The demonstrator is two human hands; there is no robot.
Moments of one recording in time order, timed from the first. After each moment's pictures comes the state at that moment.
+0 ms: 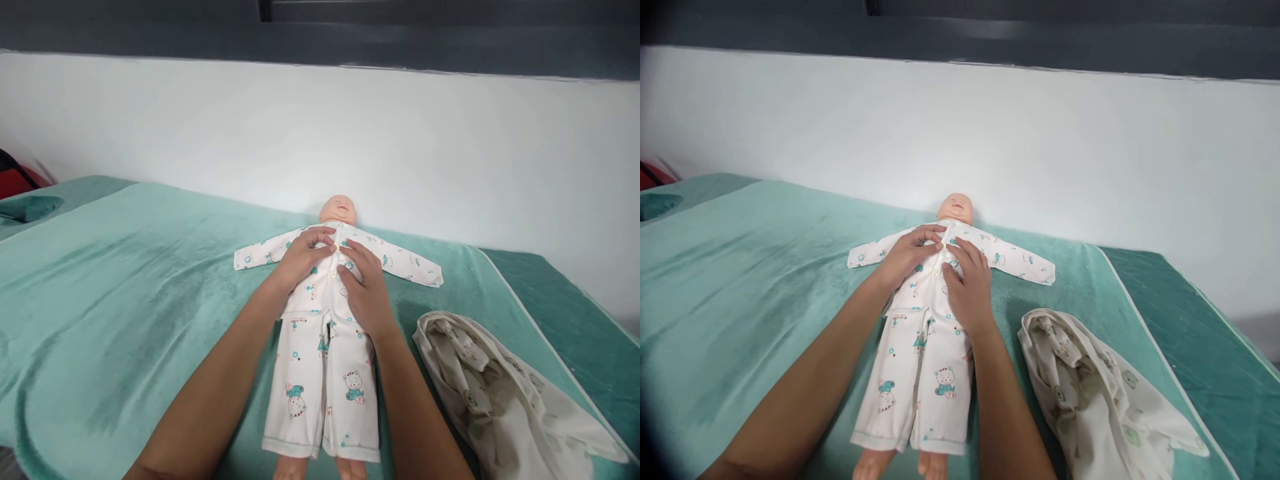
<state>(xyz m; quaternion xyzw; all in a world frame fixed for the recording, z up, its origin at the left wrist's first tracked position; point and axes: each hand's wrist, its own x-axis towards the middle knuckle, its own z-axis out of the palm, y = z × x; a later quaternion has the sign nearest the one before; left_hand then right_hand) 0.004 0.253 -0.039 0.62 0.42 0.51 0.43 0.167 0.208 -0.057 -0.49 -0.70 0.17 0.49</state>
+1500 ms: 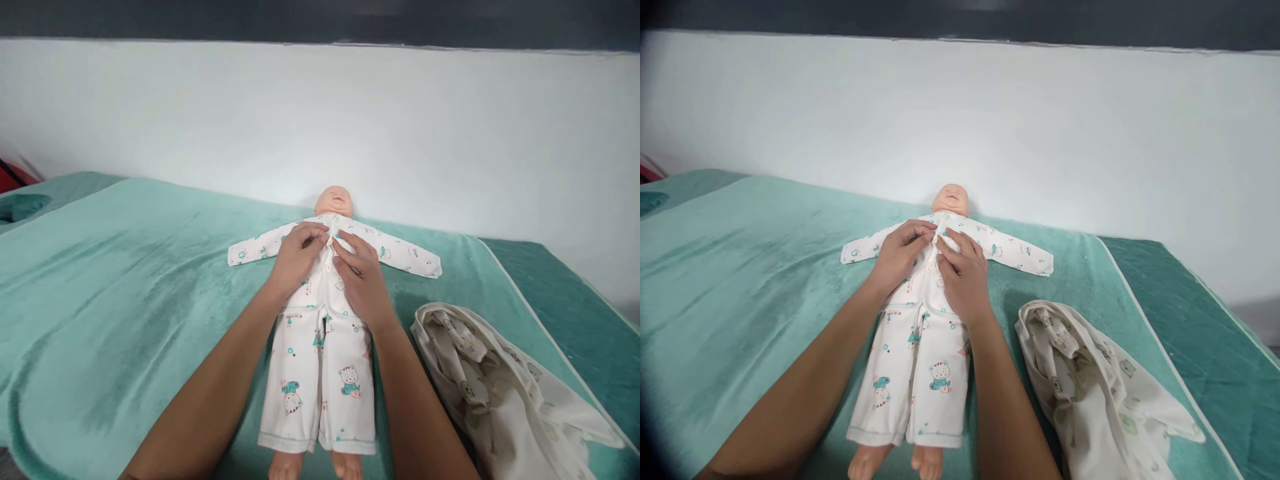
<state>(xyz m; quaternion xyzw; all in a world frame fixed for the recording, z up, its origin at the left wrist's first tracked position) 0.013 0.236 -0.035 0.64 0.45 0.54 0.31 0.169 0.211 -0.053 -0.49 -0.72 0.18 0.46</state>
